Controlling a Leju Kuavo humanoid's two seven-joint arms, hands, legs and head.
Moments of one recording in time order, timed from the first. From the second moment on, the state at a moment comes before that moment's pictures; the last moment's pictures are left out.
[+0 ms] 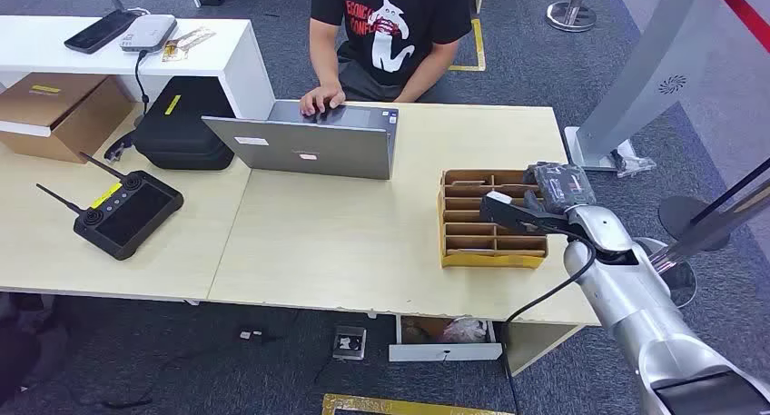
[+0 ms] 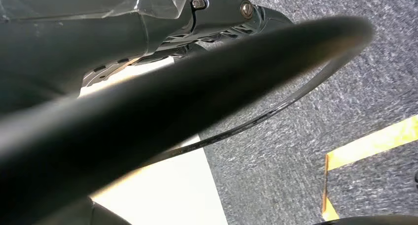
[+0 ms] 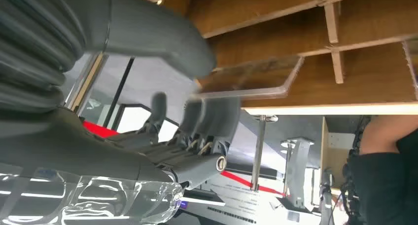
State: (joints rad) left arm -0.06 -0.17 0.73 -0.19 -1.47 0.00 0.09; right arm -0.81 -0.22 0.46 -0.62 1.10 -0.14 -0.07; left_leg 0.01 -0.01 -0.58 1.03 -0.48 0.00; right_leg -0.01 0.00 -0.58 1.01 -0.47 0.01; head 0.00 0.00
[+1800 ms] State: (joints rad) left arm -0.07 -0.17 0.73 -0.19 -1.45 0.01 0.07; right arm -0.98 0.05 0.46 -0.64 0.97 -0.28 -0.14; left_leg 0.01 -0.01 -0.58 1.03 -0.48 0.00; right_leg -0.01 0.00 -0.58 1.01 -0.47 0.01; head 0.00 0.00
